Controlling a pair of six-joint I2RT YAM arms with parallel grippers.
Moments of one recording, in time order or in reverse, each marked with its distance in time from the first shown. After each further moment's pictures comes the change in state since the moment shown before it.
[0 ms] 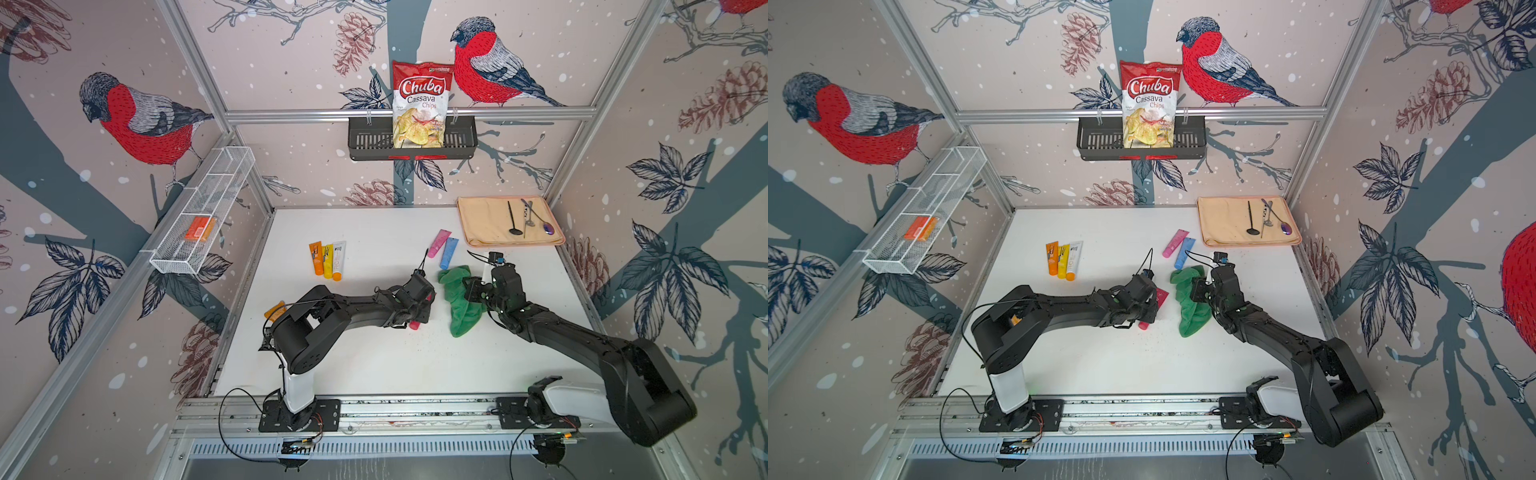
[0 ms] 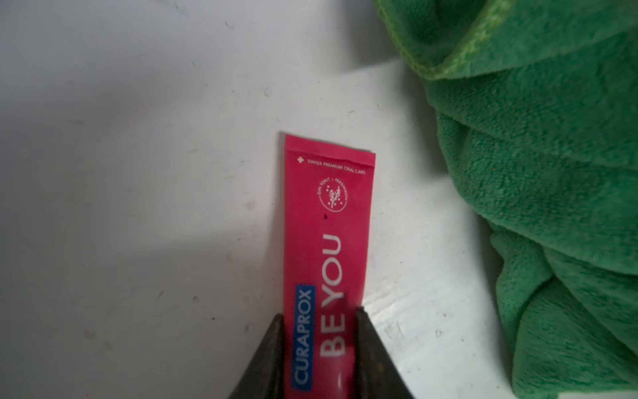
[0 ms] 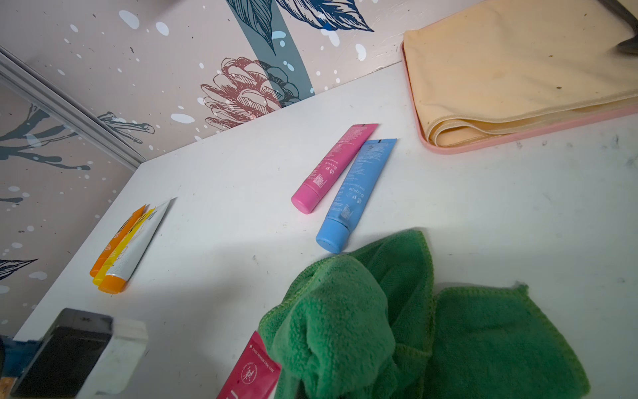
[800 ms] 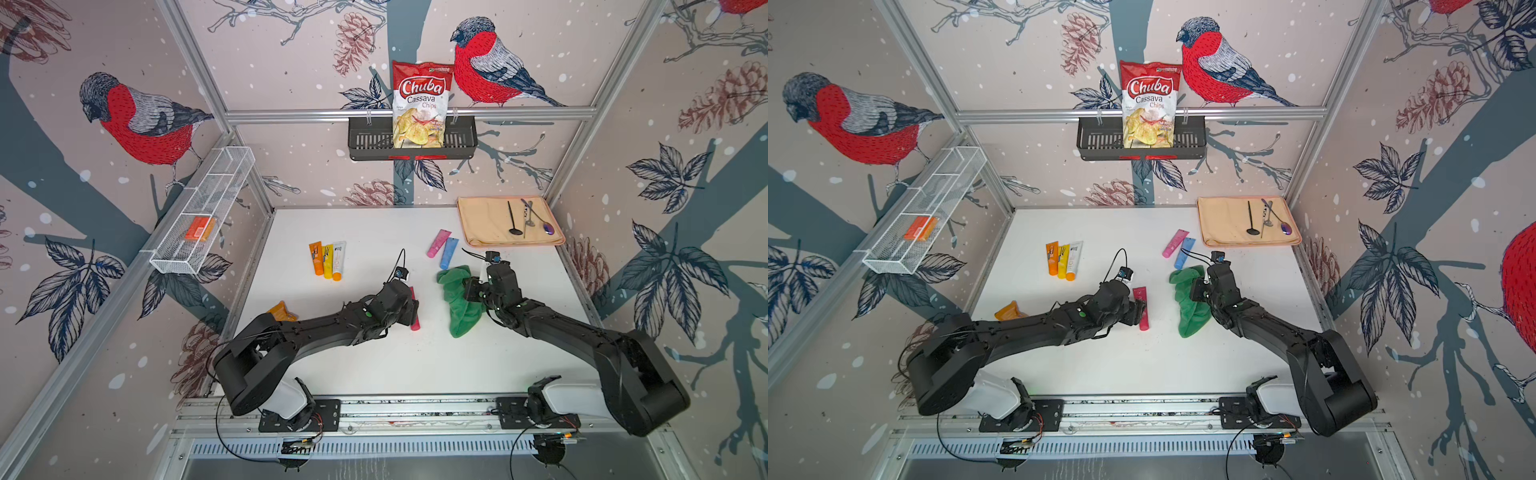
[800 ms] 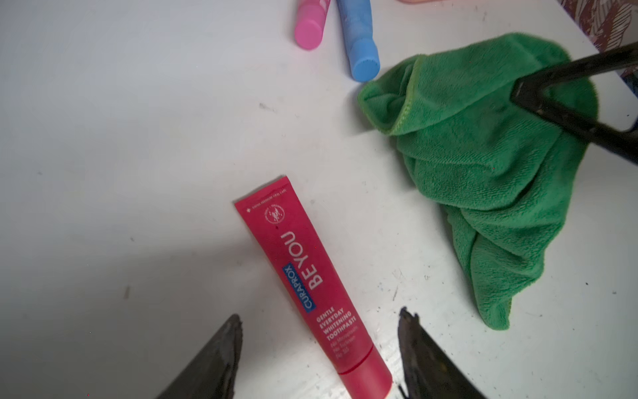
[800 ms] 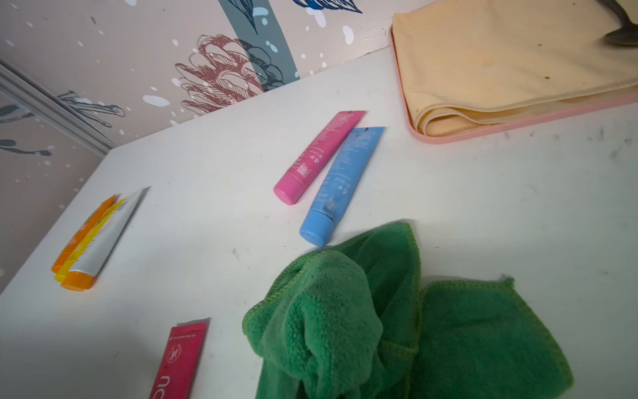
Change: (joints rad) left arm 0.015 -0.342 -0.252 0.090 -0.092 0.065; right arm 0.008 0.041 0.034 -0.045 0.018 -0.003
